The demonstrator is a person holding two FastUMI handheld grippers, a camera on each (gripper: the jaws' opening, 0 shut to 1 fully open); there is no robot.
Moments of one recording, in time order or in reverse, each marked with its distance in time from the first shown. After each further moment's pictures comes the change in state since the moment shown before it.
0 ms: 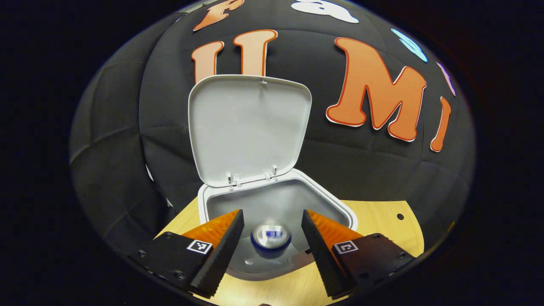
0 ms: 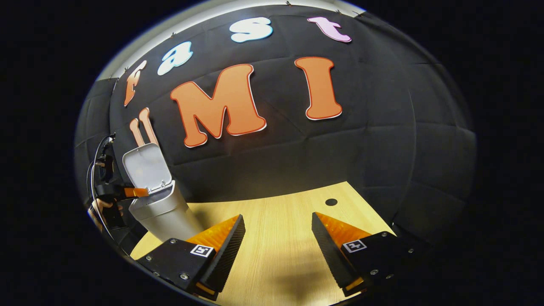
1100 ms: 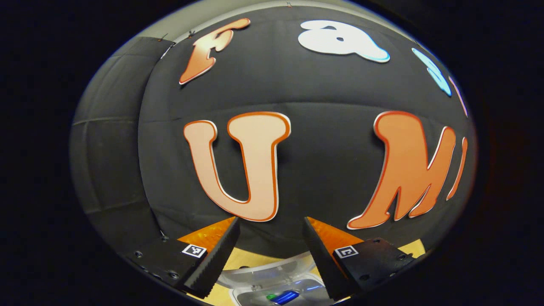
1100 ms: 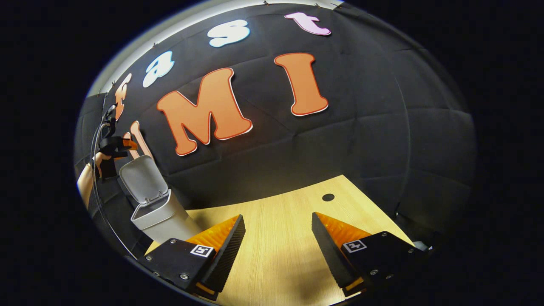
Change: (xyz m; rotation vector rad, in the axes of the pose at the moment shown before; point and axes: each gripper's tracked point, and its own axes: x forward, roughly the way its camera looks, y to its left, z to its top) left arm 0.062 0.025 0.248 0.060 -0.246 0.091; right arm -0.008 -0.029 -0.011 0.111 0.018 -0.025
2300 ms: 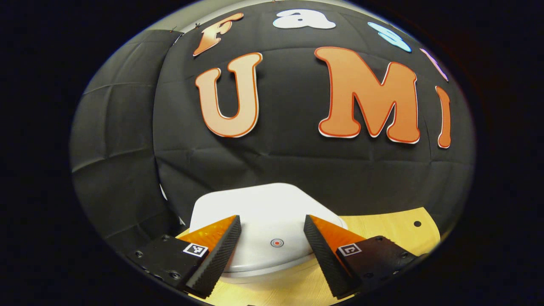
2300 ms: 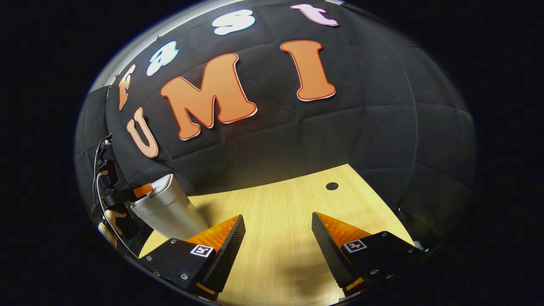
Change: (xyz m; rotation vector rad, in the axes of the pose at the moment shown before) left arm -0.120 -0.058 -0.225 0.001 0.053 0.047; right arm 0.007 0.001 -0.020 -0.052 0.095 0.045
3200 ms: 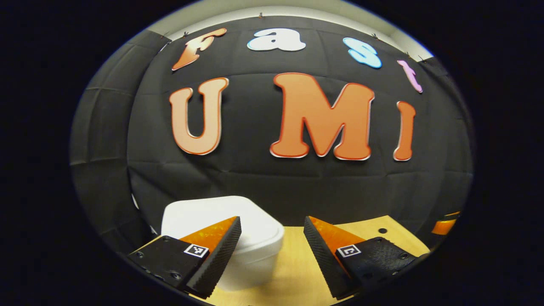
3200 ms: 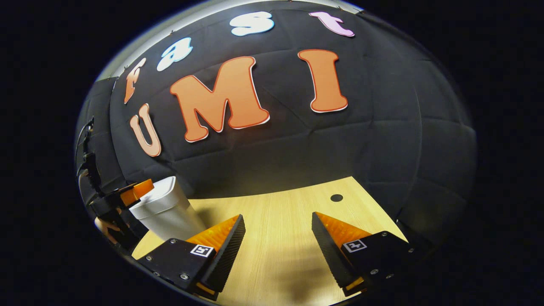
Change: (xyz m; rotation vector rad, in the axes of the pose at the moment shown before) left arm -0.080 -0.092 0.034 -0.026 -0.124 -0.286; right arm 0.014 0.043 0.026 -0.075 -0.091 -0.009
